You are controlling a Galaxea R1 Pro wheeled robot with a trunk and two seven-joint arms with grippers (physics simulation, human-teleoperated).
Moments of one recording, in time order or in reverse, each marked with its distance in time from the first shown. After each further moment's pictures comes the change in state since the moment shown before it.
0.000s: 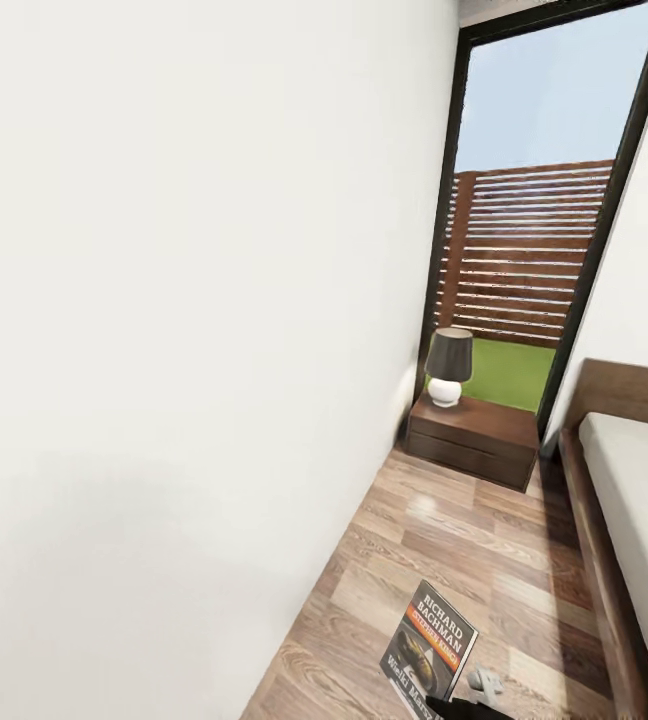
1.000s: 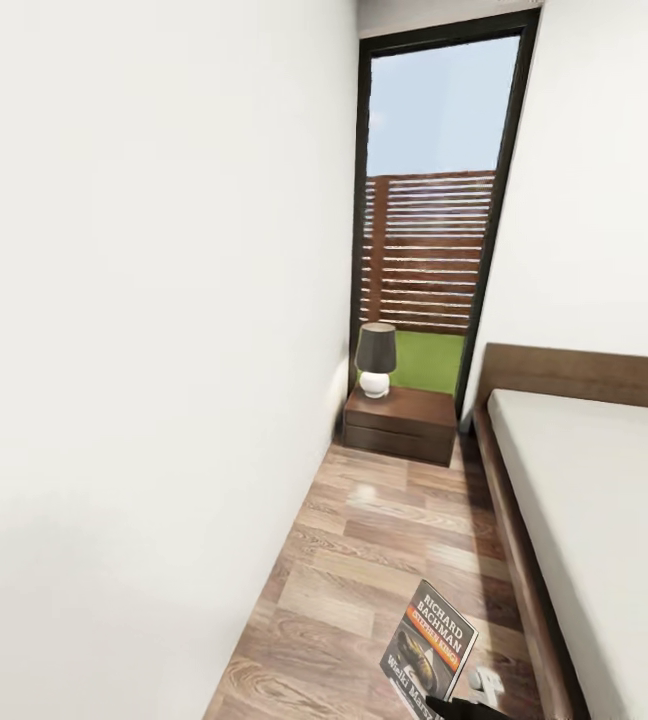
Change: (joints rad) left arm 0.000 0.000 0.000 0.000 -0.001 0.000 0.000; right arm 0.000 0.000 0.000 0.000 0.000 -0.001 0.000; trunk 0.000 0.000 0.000
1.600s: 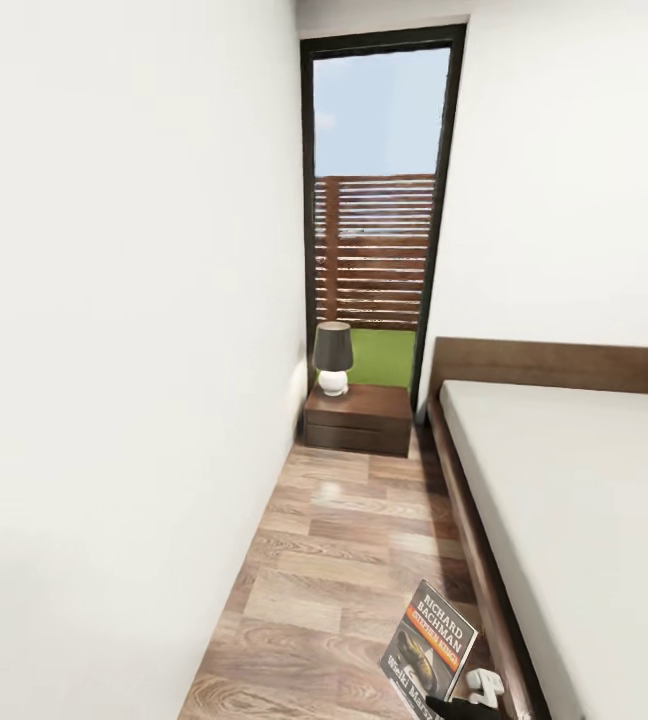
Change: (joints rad) left arm 0.000 0.000 0.000 0.000 0.000 0.000 0.000; right arm 0.000 0.000 0.000 0.000 0.000 0.001 0.000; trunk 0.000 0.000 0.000
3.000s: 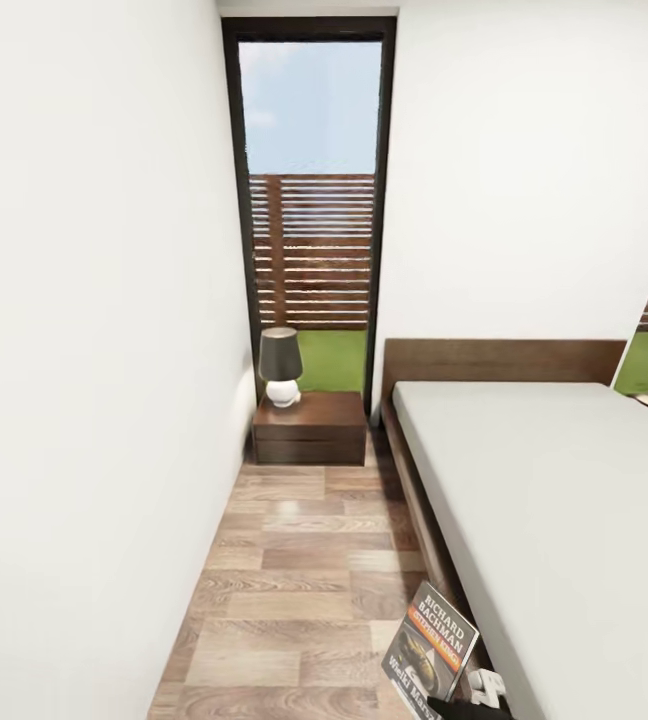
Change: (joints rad) left arm 0.000 0.000 0.000 0.000 0.000 0.000 0.000; right arm 0.000 -0.004 0.002 0.001 0.001 0.000 0.000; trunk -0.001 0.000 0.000
